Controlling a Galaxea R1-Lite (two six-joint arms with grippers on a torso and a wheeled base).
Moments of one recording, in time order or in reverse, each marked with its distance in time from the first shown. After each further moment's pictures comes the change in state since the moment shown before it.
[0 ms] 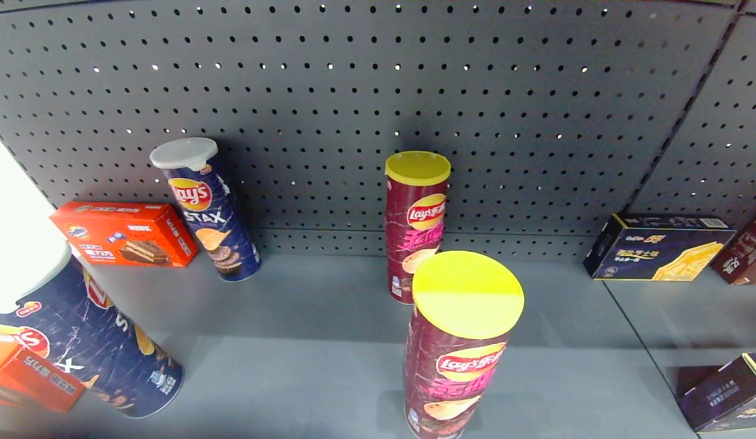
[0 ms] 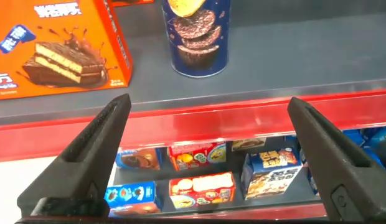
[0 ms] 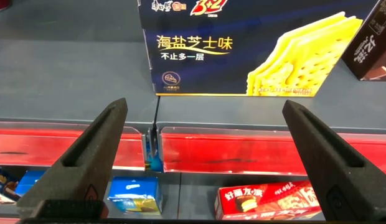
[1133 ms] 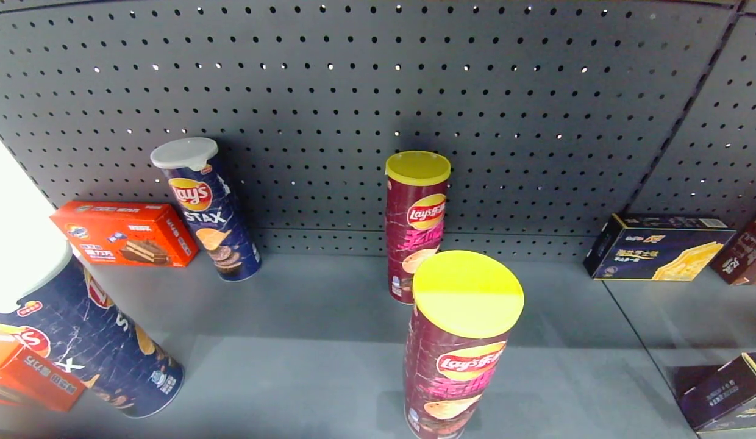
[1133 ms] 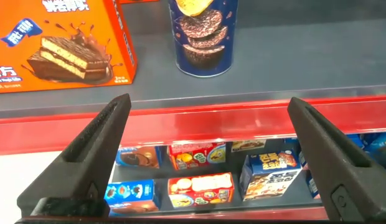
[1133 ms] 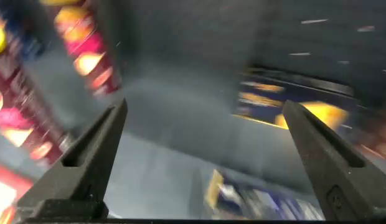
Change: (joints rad) left arm 0.000 -0.002 -0.001 0.000 0.020 -0.025; right arm 0.177 0.672 -0.633 -0.034 0.176 -0.059
